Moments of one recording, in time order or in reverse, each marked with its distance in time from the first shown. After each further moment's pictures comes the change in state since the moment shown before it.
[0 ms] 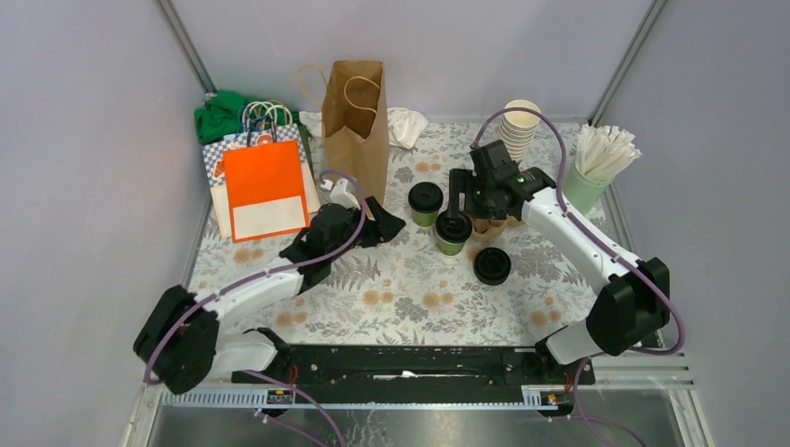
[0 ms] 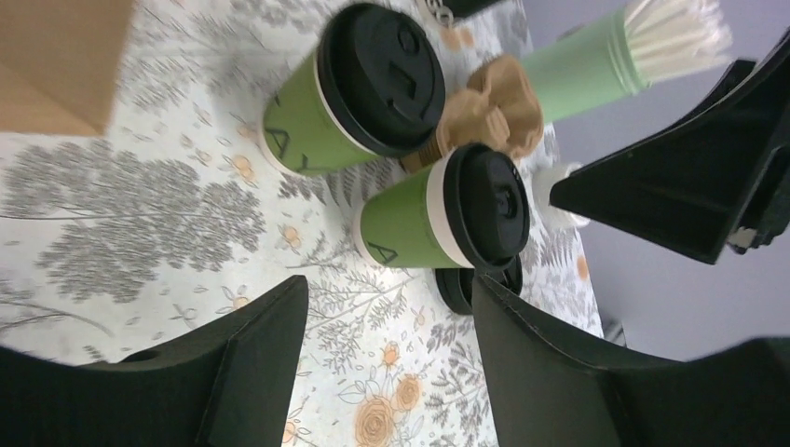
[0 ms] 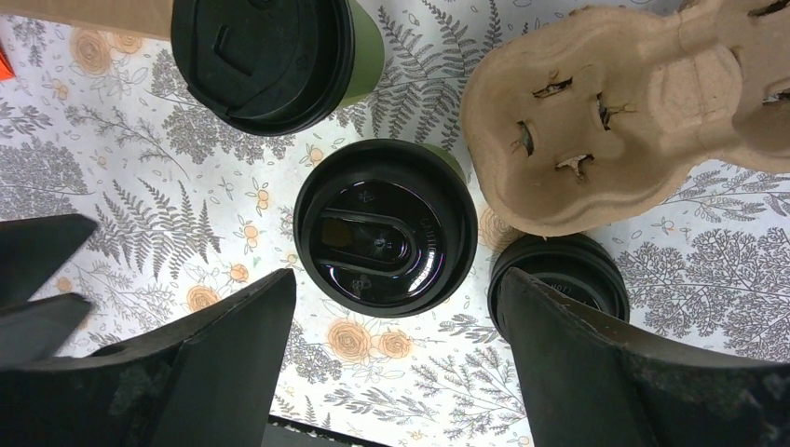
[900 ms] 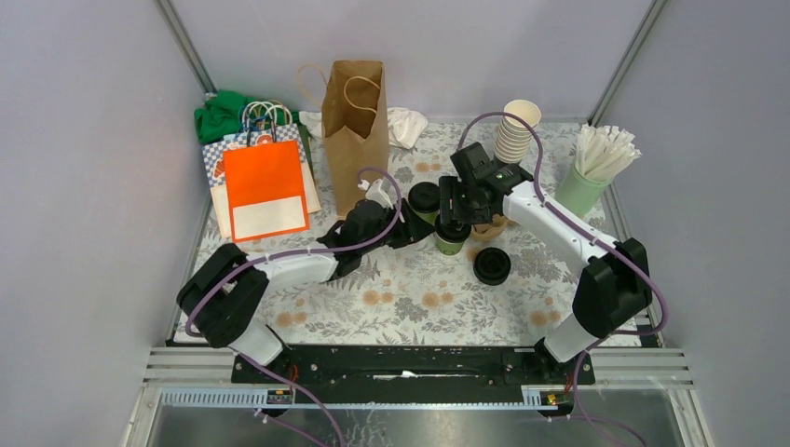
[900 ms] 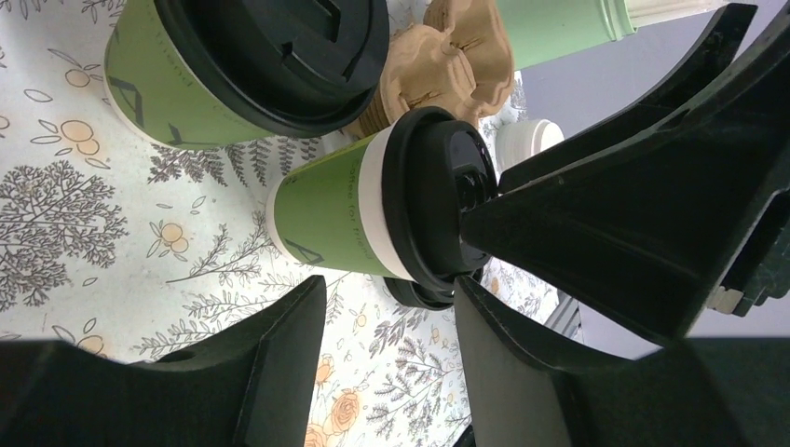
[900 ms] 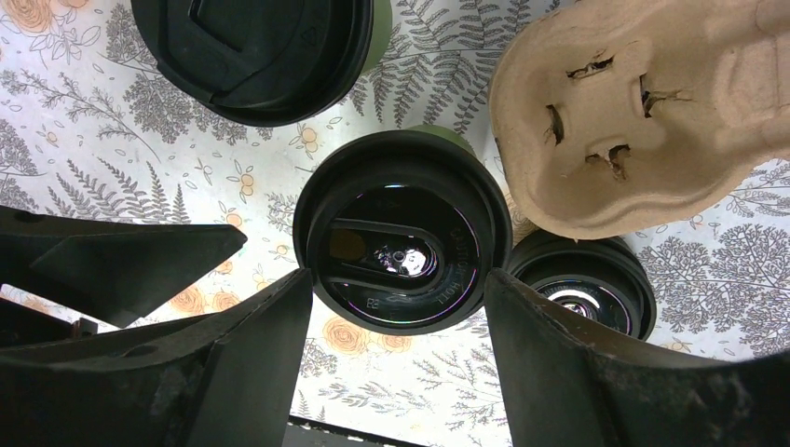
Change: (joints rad) left arm -0.104 0.362 0.138 0.161 0.105 -0.136; right arm 0.059 0.120 0.047 -0.043 0.020 0.013
